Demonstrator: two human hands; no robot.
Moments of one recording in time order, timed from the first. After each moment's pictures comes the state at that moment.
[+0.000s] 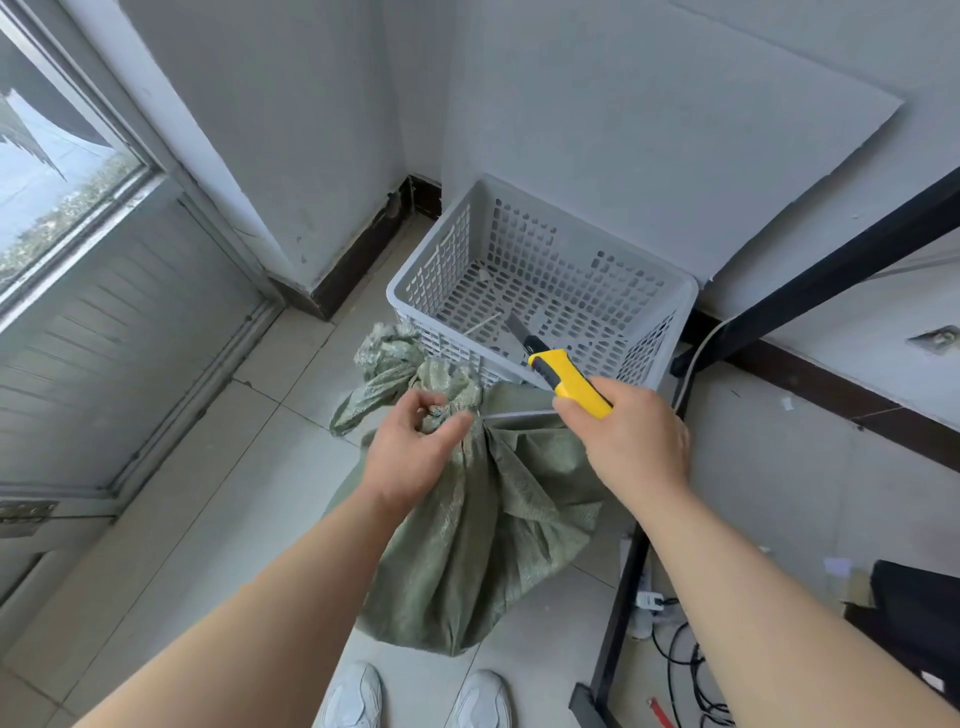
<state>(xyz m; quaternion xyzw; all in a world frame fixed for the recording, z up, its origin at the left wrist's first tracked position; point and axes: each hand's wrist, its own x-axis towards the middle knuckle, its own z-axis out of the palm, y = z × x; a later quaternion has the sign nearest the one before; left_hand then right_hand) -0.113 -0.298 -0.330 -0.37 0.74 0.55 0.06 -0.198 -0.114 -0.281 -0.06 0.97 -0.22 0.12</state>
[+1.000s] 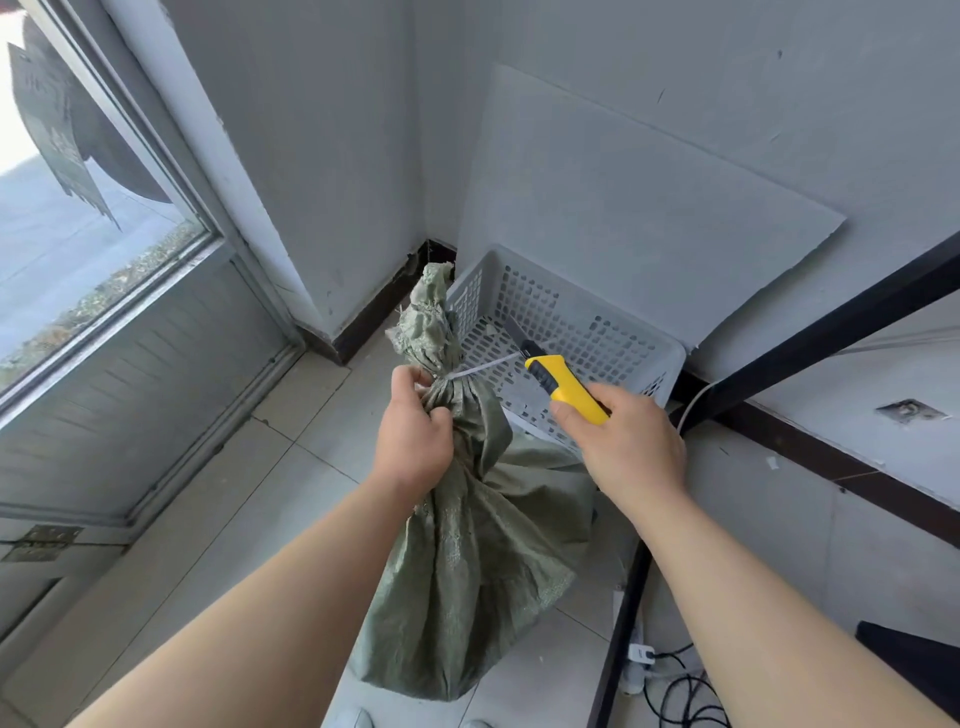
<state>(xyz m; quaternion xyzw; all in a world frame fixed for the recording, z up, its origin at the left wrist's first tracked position) -0.145 -0.315 -0.248 -0.36 0.79 0.49 -0.02 -0.212 -0.143 -0.202 -0.08 0.95 -0.27 0.09</state>
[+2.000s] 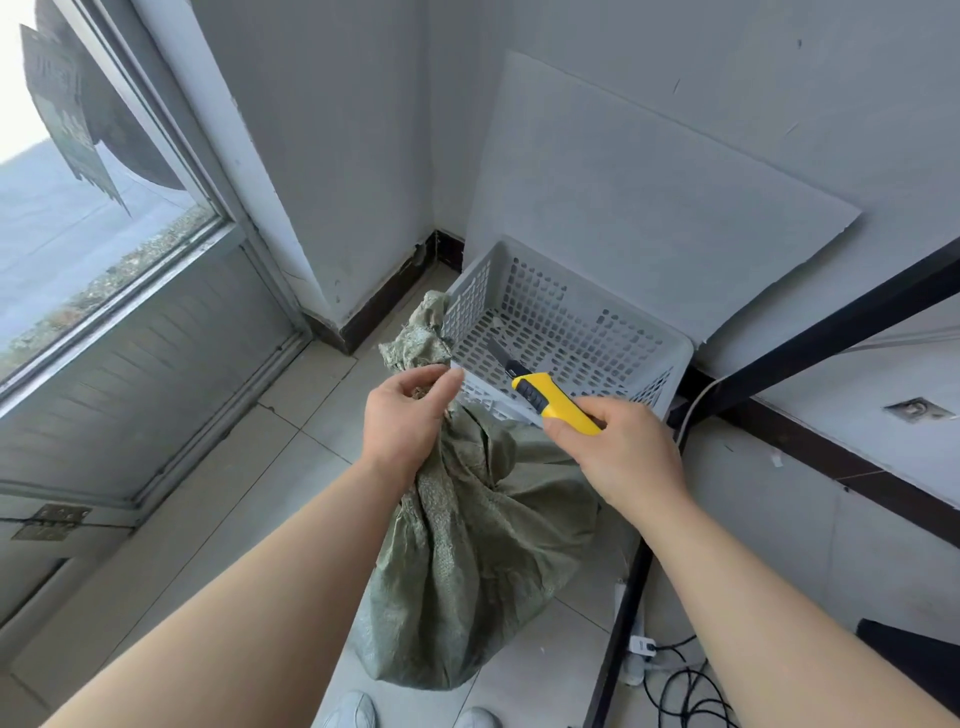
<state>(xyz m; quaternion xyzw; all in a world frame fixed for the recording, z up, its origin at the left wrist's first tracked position) -0.135 -0.328 -0.251 -0.42 0.64 0.64 -0.07 -0.194 -0.143 -0.206 -0.10 0.94 -0.27 0.16</state>
